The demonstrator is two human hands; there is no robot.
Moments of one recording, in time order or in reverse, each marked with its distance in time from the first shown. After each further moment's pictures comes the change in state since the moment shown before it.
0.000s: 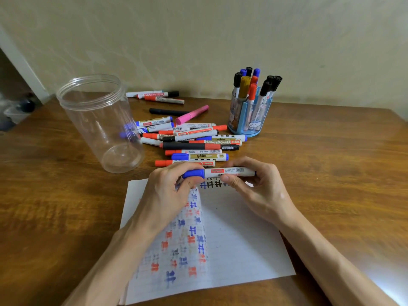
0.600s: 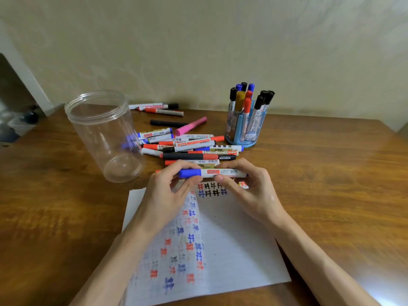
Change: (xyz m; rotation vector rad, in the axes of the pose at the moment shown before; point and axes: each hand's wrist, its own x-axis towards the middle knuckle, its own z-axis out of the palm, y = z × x) left_hand 0.008 0.007 -0.007 -0.210 -0.038 -0.131; right_hand 0.011 0.003 0.006 0.048 0.069 -0.037
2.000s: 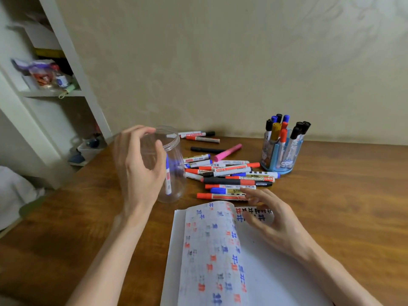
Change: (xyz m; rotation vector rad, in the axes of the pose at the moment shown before) left_hand 0.035 0.022 -0.121 0.565 0.777 0.360; right_hand 0.001 -0.006 0.017 -0.310 -0.177 -0.085
